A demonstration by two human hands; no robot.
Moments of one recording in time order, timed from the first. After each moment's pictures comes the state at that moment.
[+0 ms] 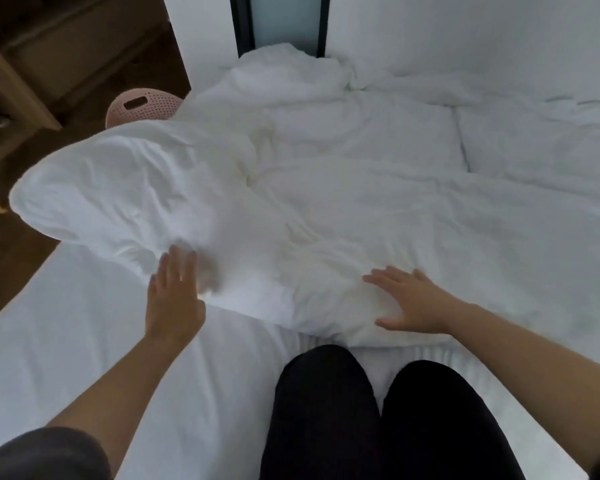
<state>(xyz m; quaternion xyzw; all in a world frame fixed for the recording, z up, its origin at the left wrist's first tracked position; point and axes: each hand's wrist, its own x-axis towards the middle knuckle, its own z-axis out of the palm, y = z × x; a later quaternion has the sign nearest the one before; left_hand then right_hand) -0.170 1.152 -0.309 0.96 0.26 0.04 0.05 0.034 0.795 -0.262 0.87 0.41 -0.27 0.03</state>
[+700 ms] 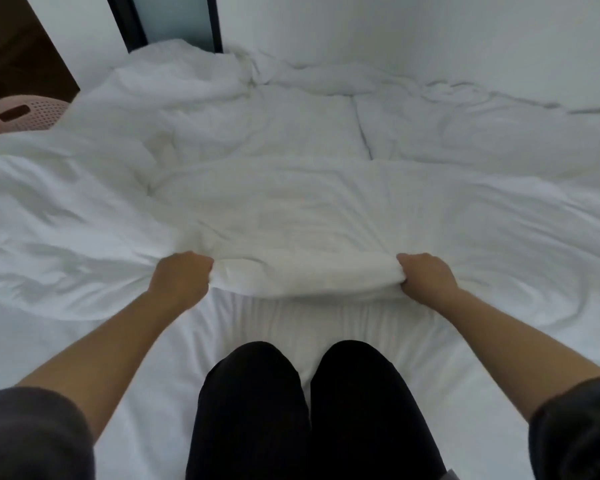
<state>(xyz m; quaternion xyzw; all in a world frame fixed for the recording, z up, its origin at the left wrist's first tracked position) -0.053 1.038 -0.250 0.99 0.07 -0.13 -0.06 0.056 0.652 -0.250 0.98 0.16 -0.14 0.08</state>
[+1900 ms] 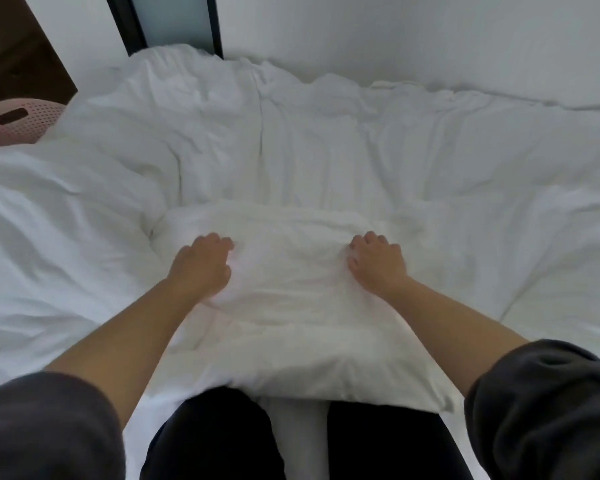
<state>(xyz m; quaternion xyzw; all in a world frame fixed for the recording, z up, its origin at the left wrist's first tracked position) -0.034 1.028 -0.273 0.99 0.08 -0.12 0.06 0.057 0.732 -0.291 0.99 0.15 -0.07 0.03</state>
